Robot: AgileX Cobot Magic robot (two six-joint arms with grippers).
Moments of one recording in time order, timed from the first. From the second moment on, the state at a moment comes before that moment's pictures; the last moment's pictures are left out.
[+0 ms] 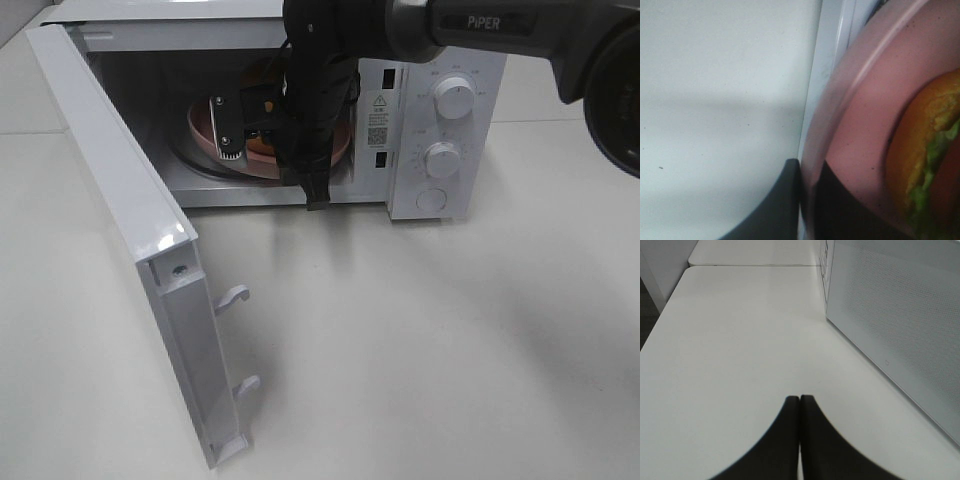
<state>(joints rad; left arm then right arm) -0.01 0.00 -0.50 -0.03 1.05 0.03 0.64 2.34 -1.97 -0.11 0.81 -1.16</state>
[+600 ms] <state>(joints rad) -0.01 0.00 -0.50 -0.03 1.05 0.03 0.64 2.35 -1.98 -0.07 0.79 -0.99</state>
